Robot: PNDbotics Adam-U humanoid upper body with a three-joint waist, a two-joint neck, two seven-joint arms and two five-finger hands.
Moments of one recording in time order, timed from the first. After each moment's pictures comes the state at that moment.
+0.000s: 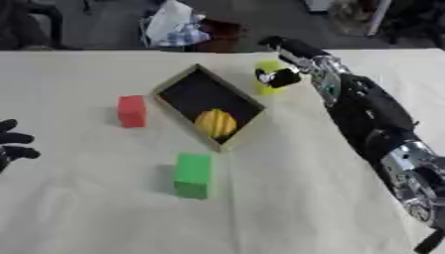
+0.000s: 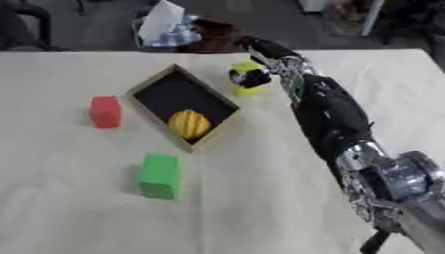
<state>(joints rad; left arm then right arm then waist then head) -0.16 0.24 0.05 -1.81 0.05 -0.06 -0.29 -1.12 -0.36 -0.05 -0.45 1.13 -0.37 0.17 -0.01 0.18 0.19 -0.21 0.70</state>
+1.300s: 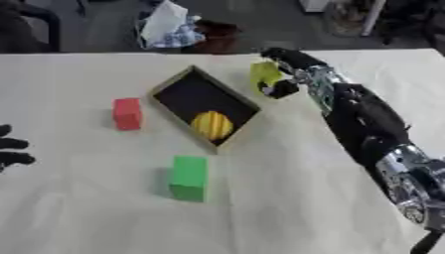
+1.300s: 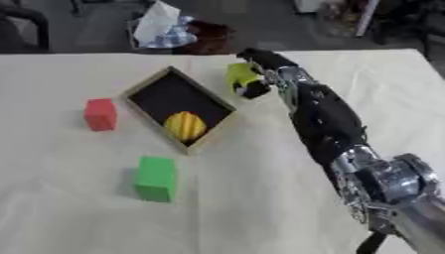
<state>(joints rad) -0.16 0.24 0.05 -1.81 0.05 -0.06 -0.29 -1.09 -0.36 -0.07 -0.42 1.23 -0.26 0.07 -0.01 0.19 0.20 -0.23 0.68</state>
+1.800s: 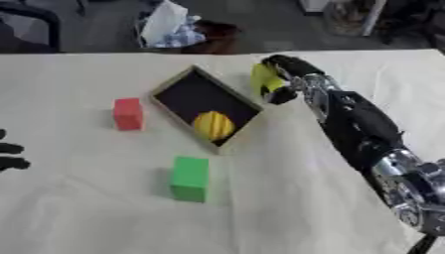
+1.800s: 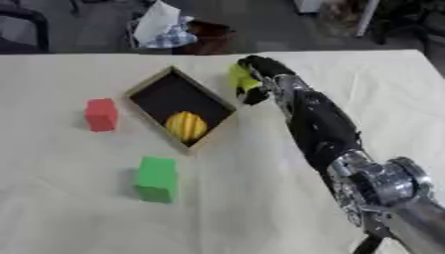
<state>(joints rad) -0.16 0.24 0.05 -1.81 0.05 -0.06 -0.30 -1.09 -0.36 -0.07 -0.42 1.23 -0.21 -0.01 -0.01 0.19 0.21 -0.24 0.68</state>
